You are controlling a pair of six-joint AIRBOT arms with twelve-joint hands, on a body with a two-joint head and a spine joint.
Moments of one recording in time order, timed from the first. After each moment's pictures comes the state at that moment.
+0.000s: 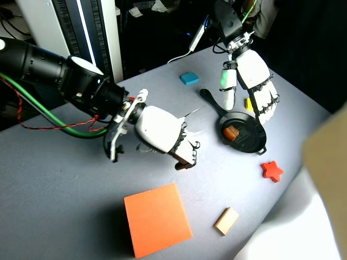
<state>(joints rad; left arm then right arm) 0.65 -0.79 0.72 -1.26 -0.89 1.79 -0.50 -1.30 0.93 -2.15 -0.62 0.91</state>
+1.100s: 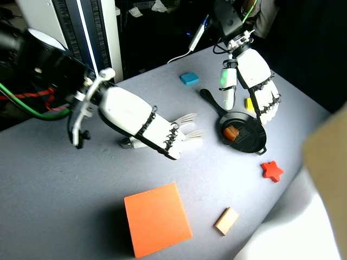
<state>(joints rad) 0.60 -0.79 0.72 -1.24 -0.88 1.78 -0.46 -0.99 0.57 -1.84 -0.70 0.66</state>
